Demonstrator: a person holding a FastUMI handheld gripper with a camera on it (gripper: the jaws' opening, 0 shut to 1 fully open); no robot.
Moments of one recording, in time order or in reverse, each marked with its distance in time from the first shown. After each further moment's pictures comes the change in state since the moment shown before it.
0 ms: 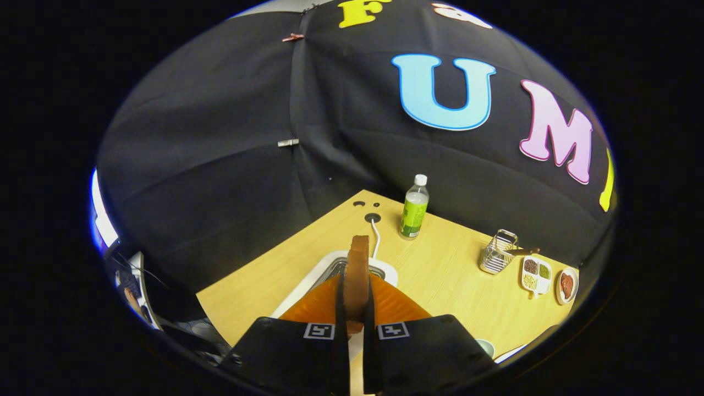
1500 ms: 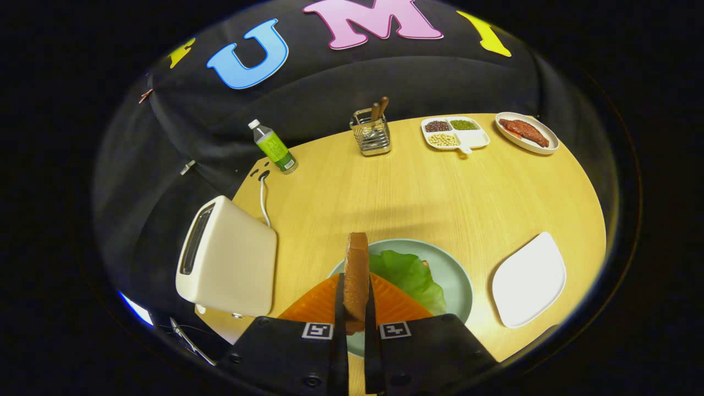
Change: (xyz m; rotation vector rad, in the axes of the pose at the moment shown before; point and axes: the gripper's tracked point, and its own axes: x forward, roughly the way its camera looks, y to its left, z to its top) arm -0.077 -0.207 -0.212 0.545 0.230 -0.254
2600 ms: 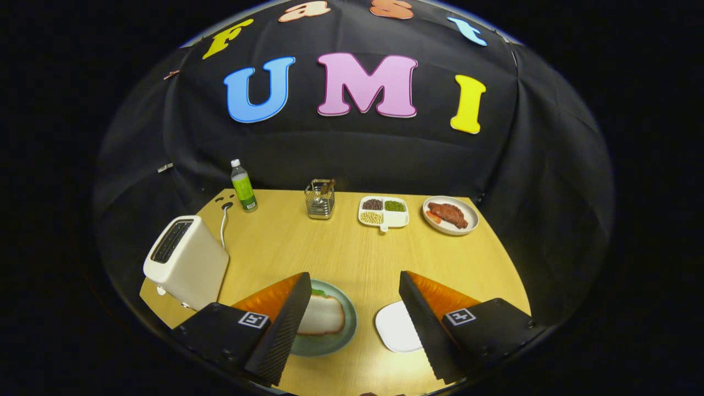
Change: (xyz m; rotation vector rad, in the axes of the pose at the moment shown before) arm -0.150 -0.061 0.090 -0.261 -0.353 -0.234
